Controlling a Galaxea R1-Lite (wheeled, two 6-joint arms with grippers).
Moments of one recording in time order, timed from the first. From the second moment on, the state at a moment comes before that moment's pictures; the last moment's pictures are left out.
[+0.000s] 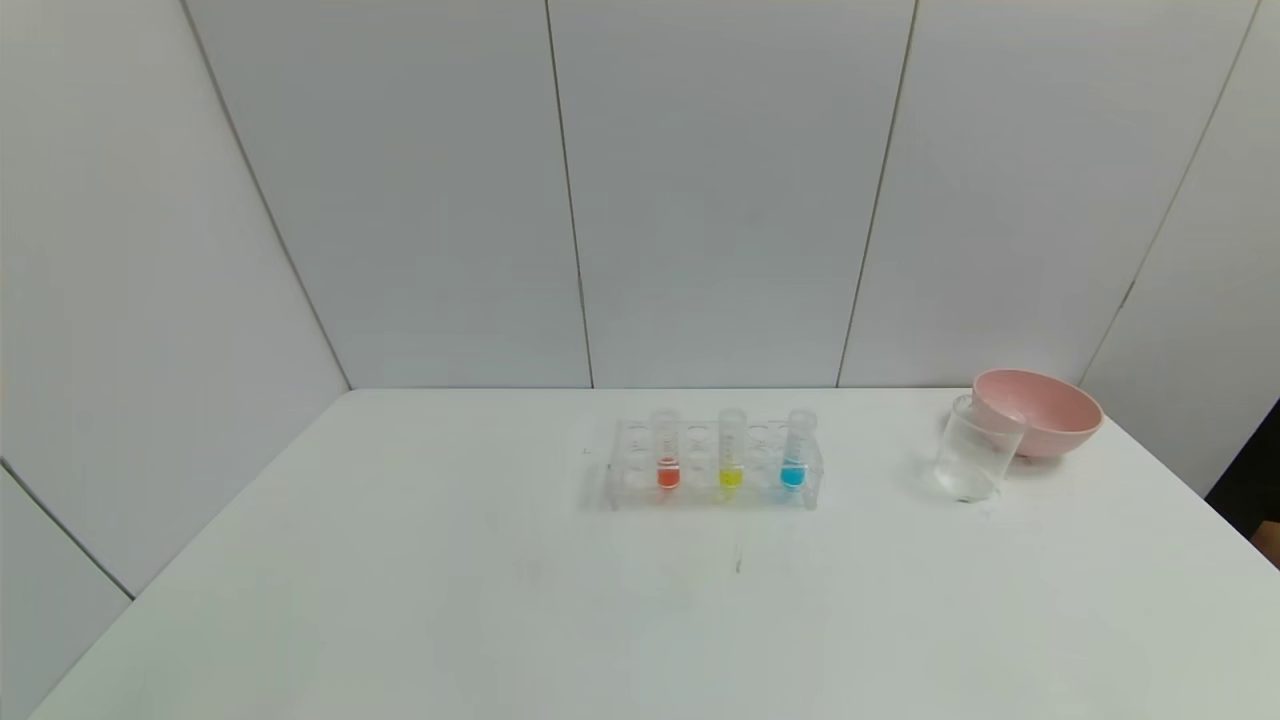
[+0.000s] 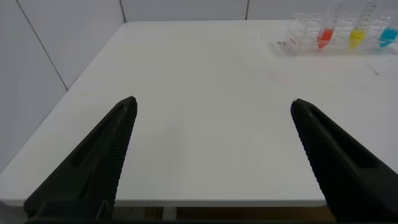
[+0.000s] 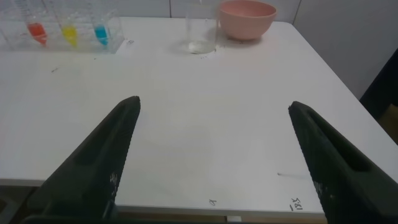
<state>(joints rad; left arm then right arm) 0.00 0.00 0.00 0.00 0.00 0.00 0.00 0.00 0.00 0.00 -0.01 0.01</state>
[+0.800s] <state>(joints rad) 0.00 0.00 0.00 0.00 0.00 0.00 0.00 0.19 -0.19 -0.04 0.00 0.03</state>
